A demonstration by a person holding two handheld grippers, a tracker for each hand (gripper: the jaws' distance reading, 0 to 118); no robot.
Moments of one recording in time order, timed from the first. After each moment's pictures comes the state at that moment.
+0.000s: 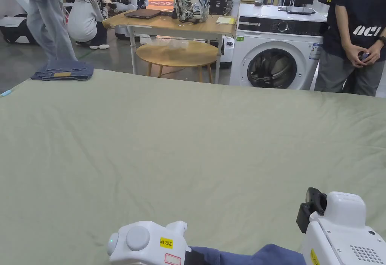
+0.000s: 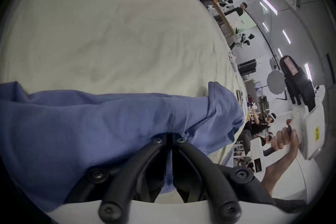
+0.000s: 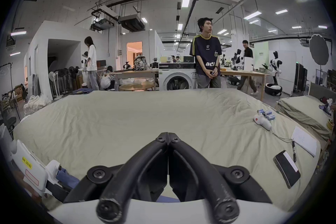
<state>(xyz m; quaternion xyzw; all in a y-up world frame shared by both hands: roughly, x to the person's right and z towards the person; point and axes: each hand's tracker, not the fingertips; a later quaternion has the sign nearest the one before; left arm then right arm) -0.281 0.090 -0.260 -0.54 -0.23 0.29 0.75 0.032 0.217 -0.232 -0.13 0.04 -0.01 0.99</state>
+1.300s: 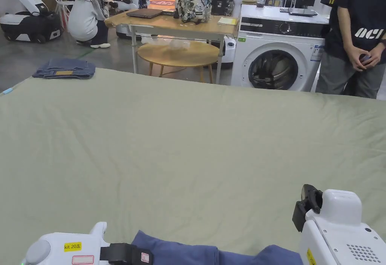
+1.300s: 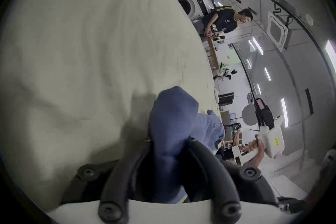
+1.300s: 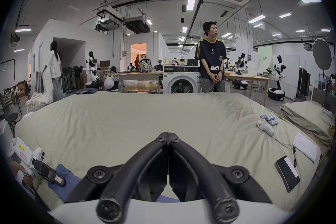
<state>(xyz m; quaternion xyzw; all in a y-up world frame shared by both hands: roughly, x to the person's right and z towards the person) -0.432 0.065 -0.207 -0.45 -0.22 0.45 0.74 0.018 0.226 -0.228 -0.12 0.06 0.00 0.99</state>
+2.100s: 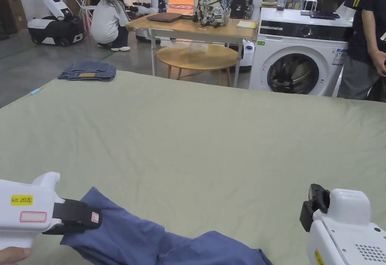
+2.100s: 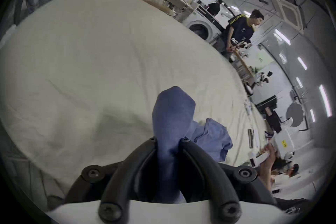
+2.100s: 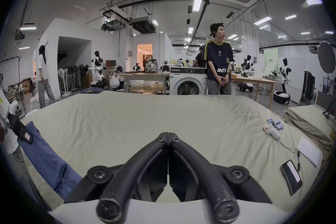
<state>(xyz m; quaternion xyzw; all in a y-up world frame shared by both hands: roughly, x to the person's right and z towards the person) -0.491 0.239 -0.155 -0.44 -0.05 0.29 0.85 -0.001 0.230 -0.233 -0.12 0.09 0.01 0.99</state>
